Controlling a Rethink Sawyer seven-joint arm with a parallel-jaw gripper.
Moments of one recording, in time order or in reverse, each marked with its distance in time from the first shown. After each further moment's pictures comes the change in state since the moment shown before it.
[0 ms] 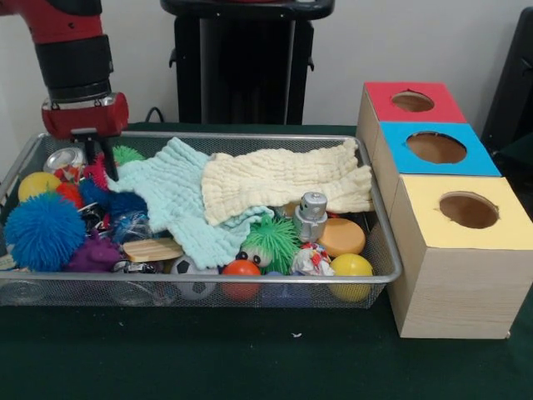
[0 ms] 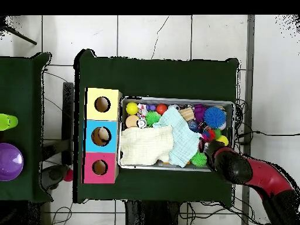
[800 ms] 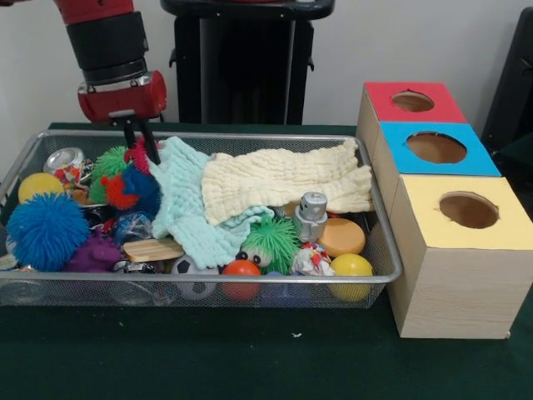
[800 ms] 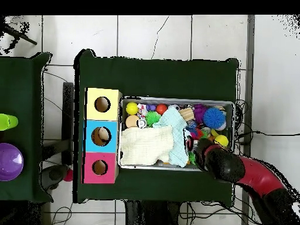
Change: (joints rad) arm 0.068 -0.075 0.012 0.086 0.151 0.000 0.000
